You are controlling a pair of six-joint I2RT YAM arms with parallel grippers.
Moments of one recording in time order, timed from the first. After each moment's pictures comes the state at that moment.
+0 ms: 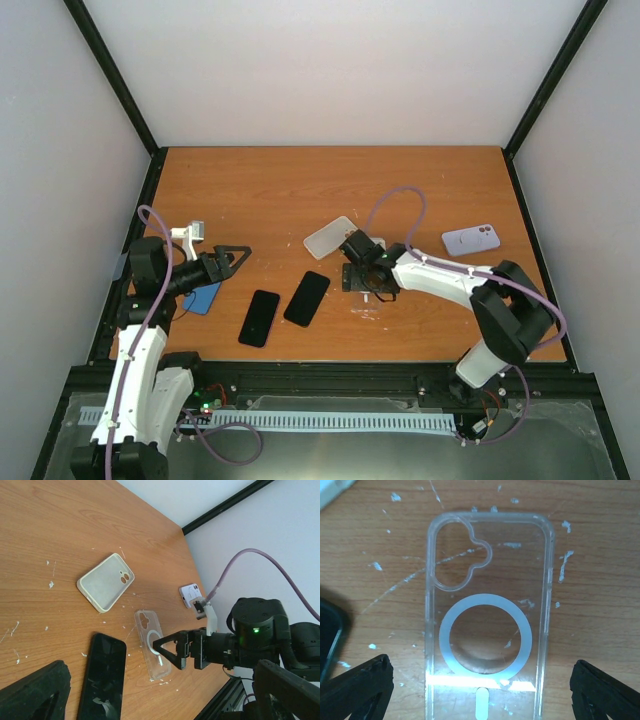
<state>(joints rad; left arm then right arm) 0.10 0.68 0.56 -0.38 0.91 -0.54 0.78 1.57 0.94 -0.59 0.19 0.75</state>
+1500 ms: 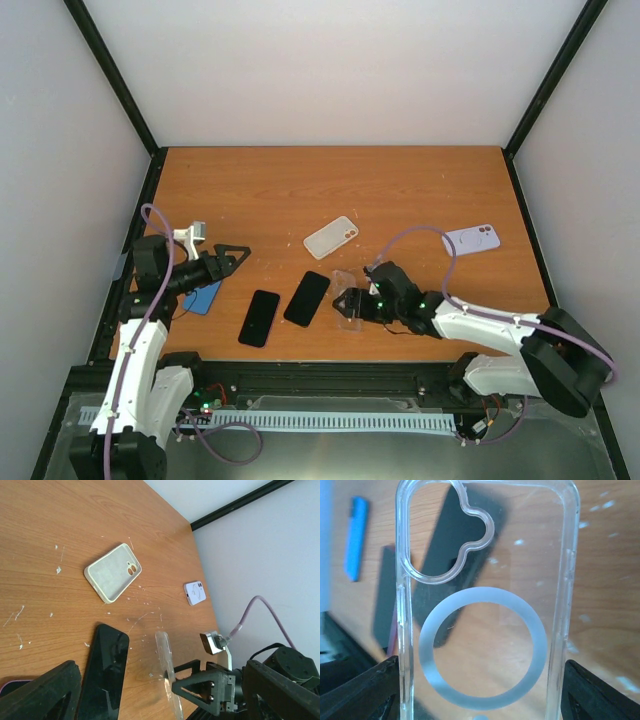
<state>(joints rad) 0.10 0.73 0.56 -0.41 0.90 -0.56 0.82 1.25 0.49 -0.10 -0.20 0.87</state>
